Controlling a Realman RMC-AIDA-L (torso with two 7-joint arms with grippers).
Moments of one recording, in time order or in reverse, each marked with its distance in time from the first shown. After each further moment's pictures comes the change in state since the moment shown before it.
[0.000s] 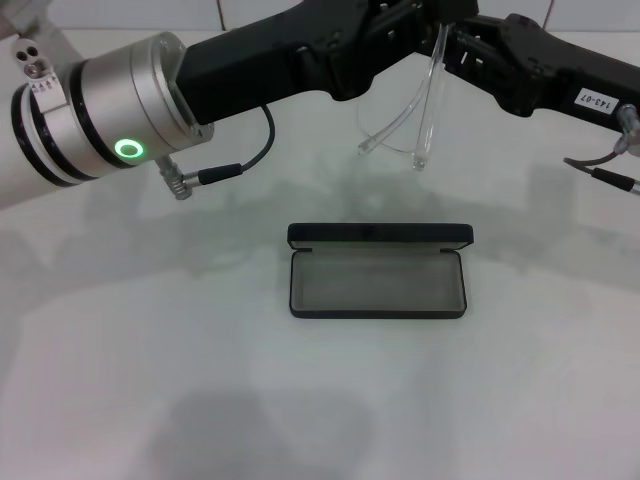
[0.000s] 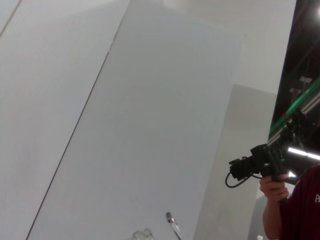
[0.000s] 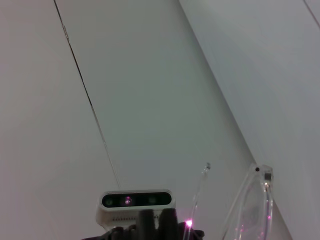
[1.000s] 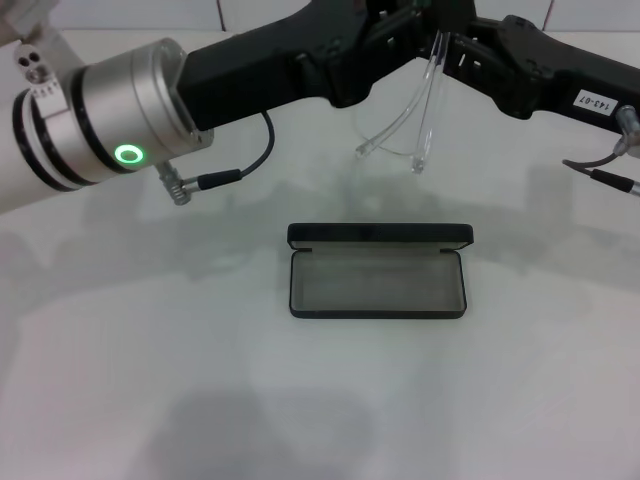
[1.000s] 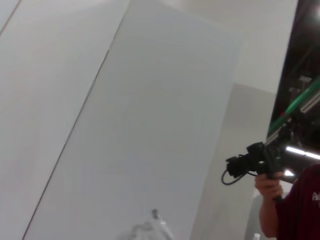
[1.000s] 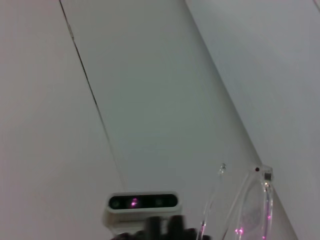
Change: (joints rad) left arm -0.003 0.002 -0.002 -0.020 0.004 0.016 0.012; right arm 0.001 -0.001 -0.003 0.000 0.000 -0.006 0.003
